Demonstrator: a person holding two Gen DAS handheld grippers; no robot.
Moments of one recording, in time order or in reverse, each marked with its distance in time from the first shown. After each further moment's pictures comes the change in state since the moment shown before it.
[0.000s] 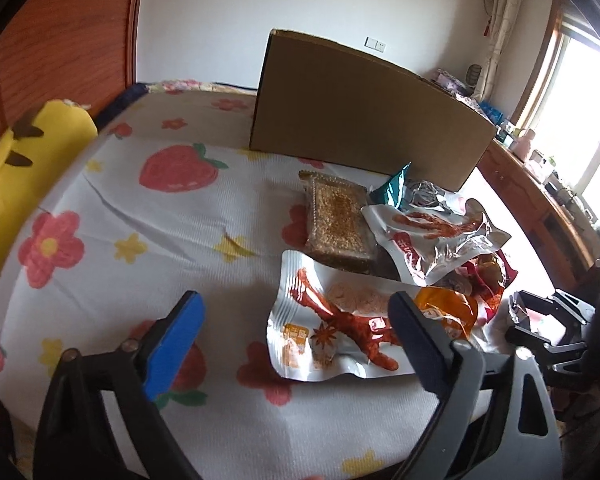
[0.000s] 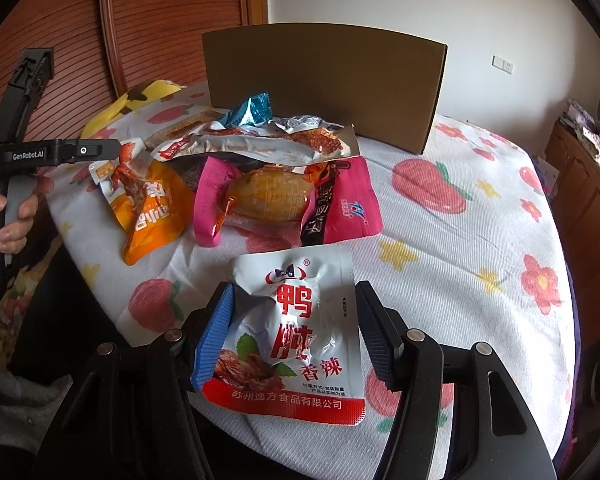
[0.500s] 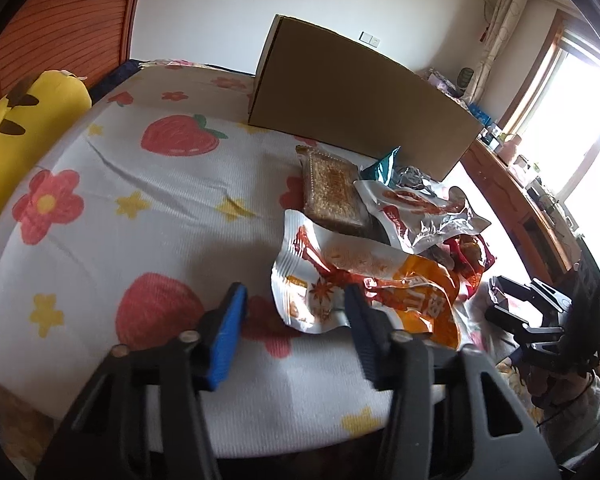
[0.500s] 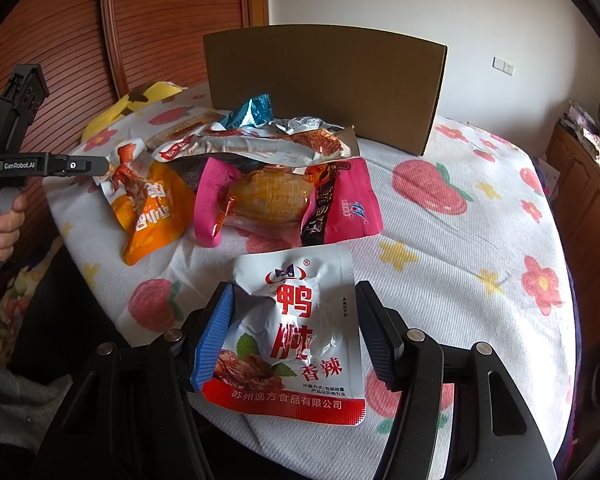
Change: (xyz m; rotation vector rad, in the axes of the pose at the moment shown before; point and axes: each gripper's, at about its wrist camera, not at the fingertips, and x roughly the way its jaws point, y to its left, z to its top) left arm -0.013 0.011 -0.019 -0.045 0.037 -0.073; right arm 0.000 0.000 0.000 0.000 -0.005 0.001
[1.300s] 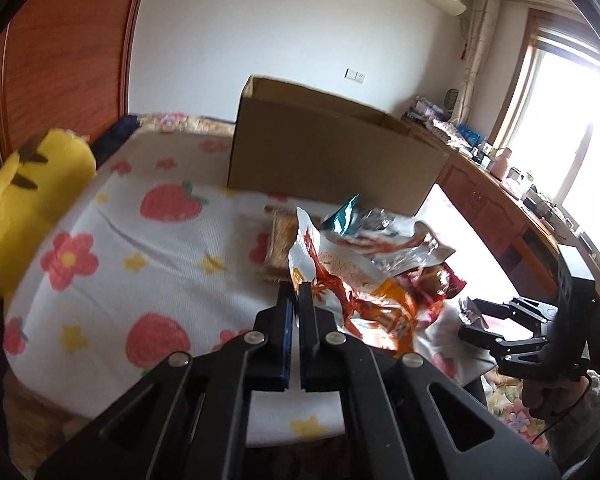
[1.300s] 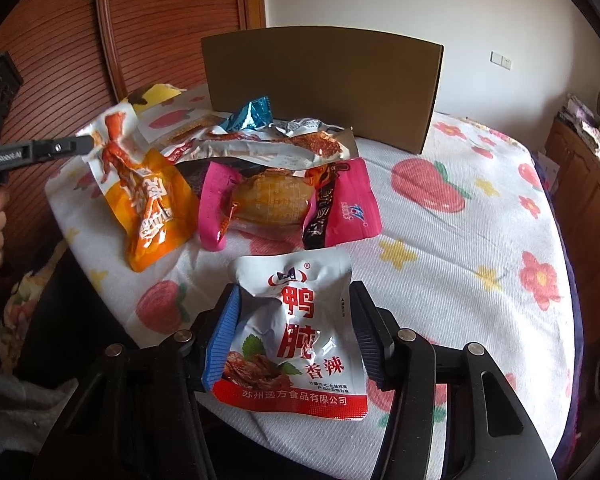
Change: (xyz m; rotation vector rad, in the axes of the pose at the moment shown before) left arm -0.044 -0.041 0.009 0.092 -0.174 0.024; right arm -0.002 0.000 0.001 0.019 -0.005 0.001
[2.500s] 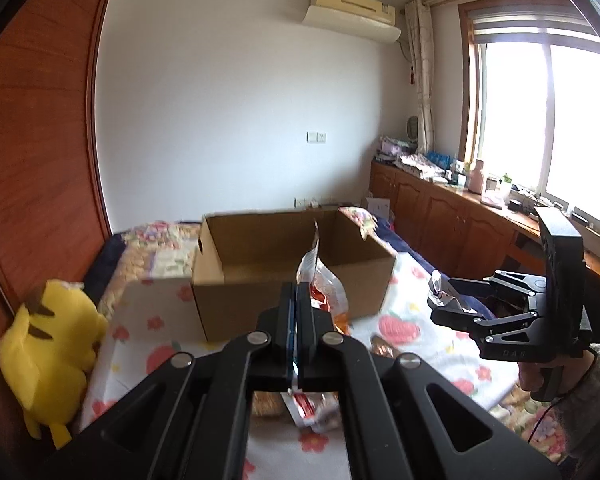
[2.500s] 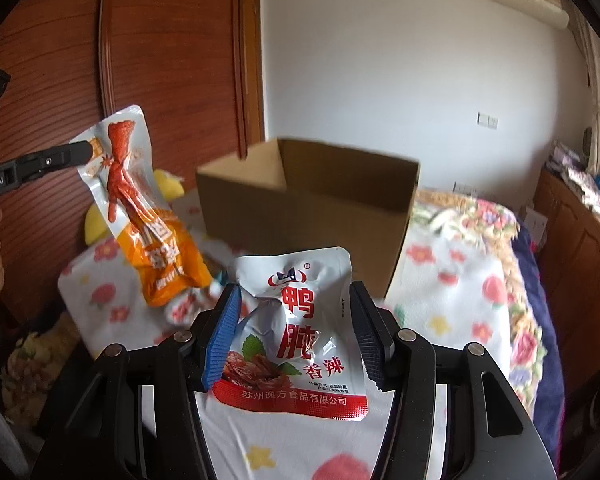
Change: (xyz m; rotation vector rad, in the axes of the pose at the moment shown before) left arm -0.053 -0.077 0.114 0.247 -0.239 0.013; right arm -0.065 -0.008 0.101 -0.032 -0.233 -0.037
